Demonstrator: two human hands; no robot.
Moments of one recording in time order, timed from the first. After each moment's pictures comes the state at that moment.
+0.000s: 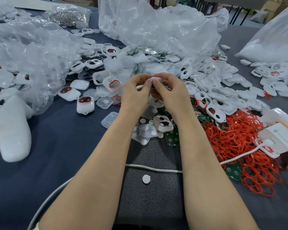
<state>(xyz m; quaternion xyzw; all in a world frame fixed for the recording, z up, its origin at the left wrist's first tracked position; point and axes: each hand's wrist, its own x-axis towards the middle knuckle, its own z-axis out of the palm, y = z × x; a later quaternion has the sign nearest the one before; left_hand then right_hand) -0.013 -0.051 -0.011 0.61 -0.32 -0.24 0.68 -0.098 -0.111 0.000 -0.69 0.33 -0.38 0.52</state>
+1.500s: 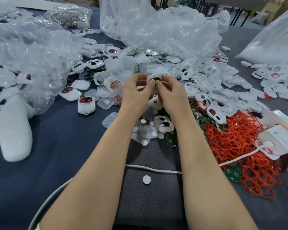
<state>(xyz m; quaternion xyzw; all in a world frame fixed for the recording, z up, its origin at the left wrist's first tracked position) -0.010 -0.052 -0.013 0.62 -0.31 -0.23 0.68 -0.093 -0.112 -0.006 -0.70 0.34 -0.38 0.50</state>
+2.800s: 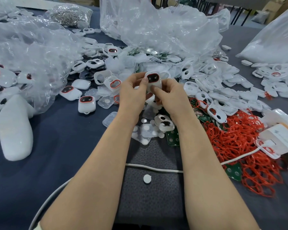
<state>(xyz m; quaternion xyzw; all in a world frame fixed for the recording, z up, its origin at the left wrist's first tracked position) -0.010 -0.052 -0.011 0.57 -0.24 -0.28 0.74 -0.096 -0.116 -0.007 -0.71 0.34 -0.33 0.51</state>
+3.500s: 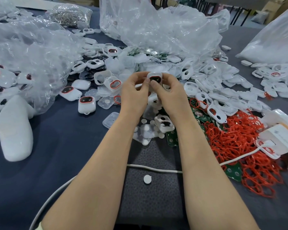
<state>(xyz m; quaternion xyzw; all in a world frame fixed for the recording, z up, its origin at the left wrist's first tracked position) -0.012 -0.052 -0.012 0.60 -0.29 -0.22 0.71 -0.094 -0.109 -0.006 -0.71 0.32 -0.38 0.49</state>
